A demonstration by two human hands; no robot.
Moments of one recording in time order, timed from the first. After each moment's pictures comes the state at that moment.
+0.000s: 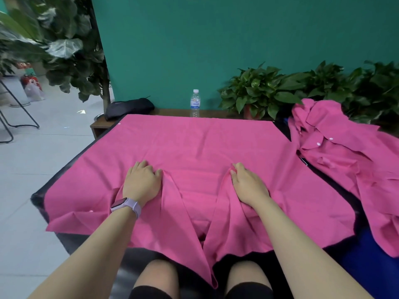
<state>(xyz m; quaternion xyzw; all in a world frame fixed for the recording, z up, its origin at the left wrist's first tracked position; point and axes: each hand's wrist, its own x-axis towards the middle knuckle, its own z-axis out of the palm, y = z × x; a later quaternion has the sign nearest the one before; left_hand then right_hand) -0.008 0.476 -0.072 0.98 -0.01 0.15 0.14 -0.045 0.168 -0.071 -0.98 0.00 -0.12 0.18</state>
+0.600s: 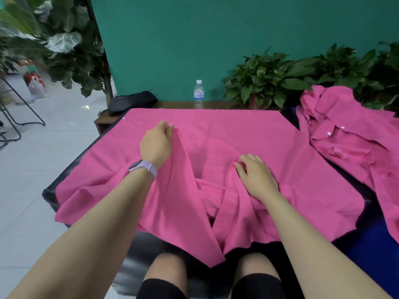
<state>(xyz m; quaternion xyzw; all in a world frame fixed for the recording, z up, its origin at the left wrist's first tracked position) 0.028 0.444 0.001 0.92 -0.03 0.27 0.29 -0.046 0.169 -0.070 -0.96 -0.03 -0.19 0.21</state>
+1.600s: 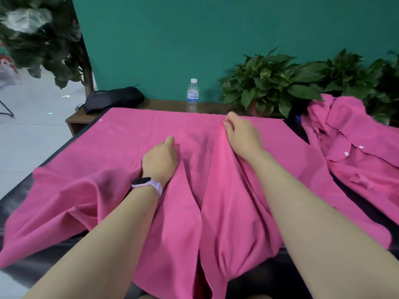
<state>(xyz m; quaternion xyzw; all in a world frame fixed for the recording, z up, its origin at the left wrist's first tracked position) 0.135 0.417 -0.062 0.95 -0.08 0.24 0.19 0.130 0.183 0.005 -0.94 -0.04 -0.26 0.22</state>
